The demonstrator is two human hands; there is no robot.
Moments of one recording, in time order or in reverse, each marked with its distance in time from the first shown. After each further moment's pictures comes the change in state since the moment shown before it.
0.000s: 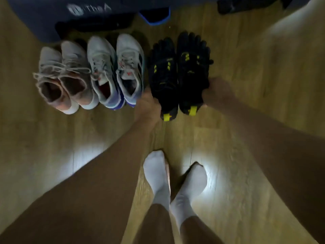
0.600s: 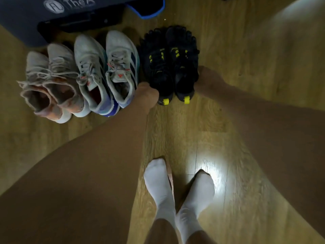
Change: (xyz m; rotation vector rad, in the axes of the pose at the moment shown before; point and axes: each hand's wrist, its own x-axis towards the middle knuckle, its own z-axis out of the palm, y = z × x) left_hand 0.087 0.005 0.034 -0.100 -0.197 -0.290; right_hand 0.089 0.015 0.037 -0.071 -0.049 -0.024
